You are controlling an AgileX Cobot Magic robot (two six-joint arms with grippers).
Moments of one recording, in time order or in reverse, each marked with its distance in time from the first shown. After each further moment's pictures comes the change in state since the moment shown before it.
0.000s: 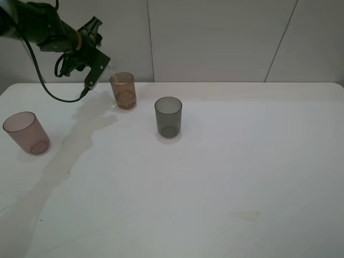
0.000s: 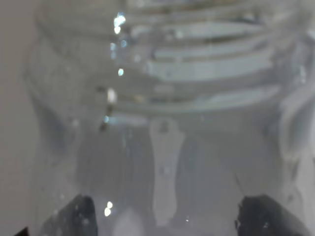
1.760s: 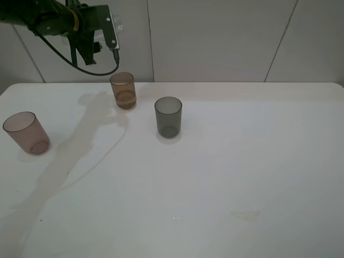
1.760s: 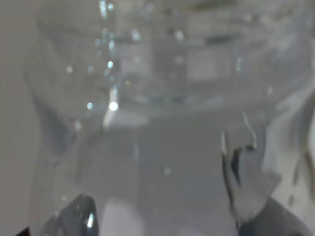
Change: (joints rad) left arm -0.019 -0.103 0.000 -0.209 -0.063 -0.769; right arm 0.000 0.000 0.000 0.000 0.000 0.000
